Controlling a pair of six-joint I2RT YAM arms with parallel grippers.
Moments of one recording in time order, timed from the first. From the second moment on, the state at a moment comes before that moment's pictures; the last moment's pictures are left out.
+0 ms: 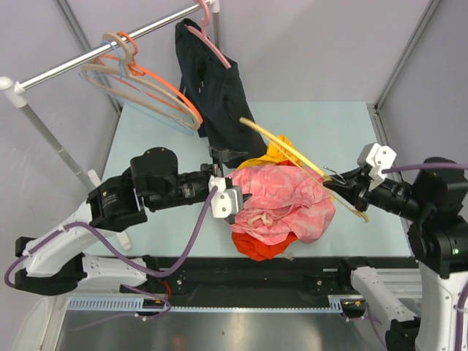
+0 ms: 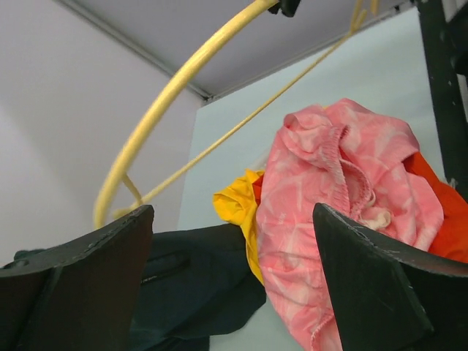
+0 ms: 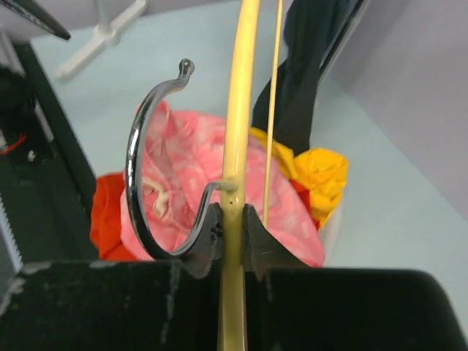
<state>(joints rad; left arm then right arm) -1.19 1.08 1.57 -0.64 0.07 0.72 0.11 0.73 1.48 -0.95 -0.80 -0.36</state>
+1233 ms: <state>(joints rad) -1.12 1.26 1.51 -0.64 0.09 0.57 0.51 0.91 1.62 -1.21 -0.59 -0.59</state>
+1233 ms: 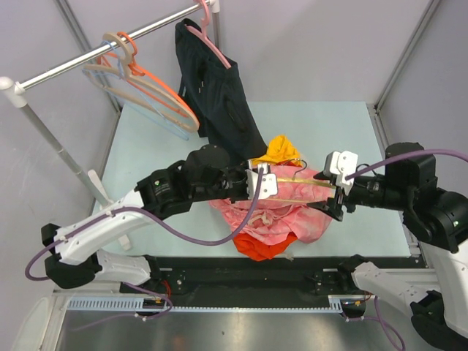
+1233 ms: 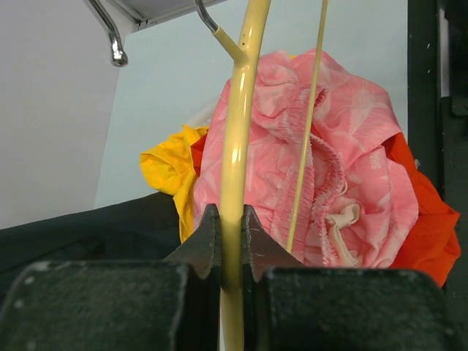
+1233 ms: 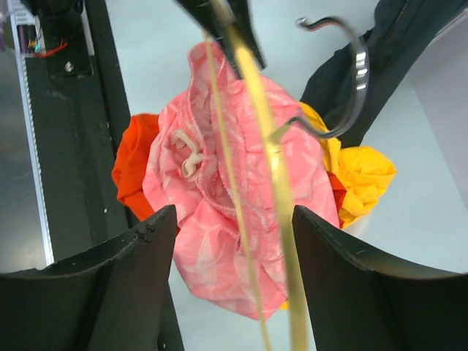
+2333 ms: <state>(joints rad) -0.86 0.90 1.12 -0.70 0.21 0.43 0.52 0.89 1.68 -1.34 -0.52 -0.76</state>
